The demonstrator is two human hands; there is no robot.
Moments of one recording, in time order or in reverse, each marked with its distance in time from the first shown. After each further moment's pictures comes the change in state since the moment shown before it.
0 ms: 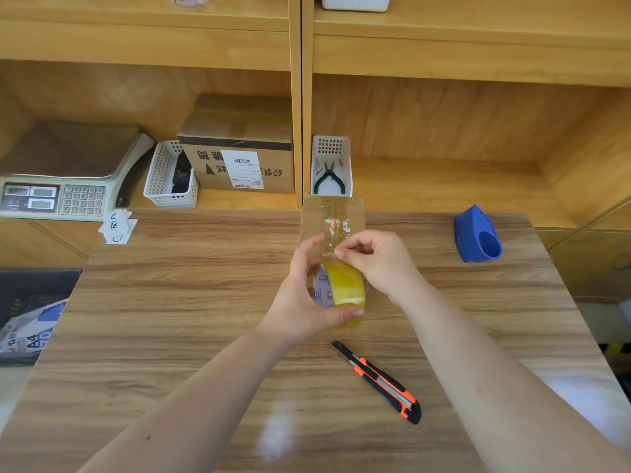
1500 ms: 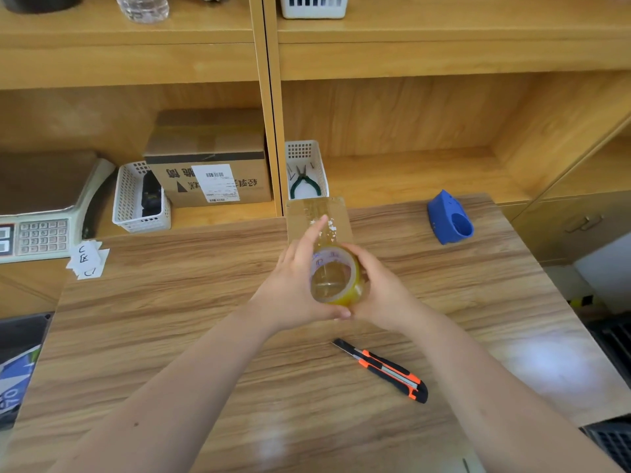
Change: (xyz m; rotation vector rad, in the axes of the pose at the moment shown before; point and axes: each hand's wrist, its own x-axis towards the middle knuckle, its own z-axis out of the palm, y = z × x) left_hand 0.021 0.019 -0.033 0.473 -0.243 0.133; right_hand -0.044 0.029 0.015 -0.132 -0.099 -0.045
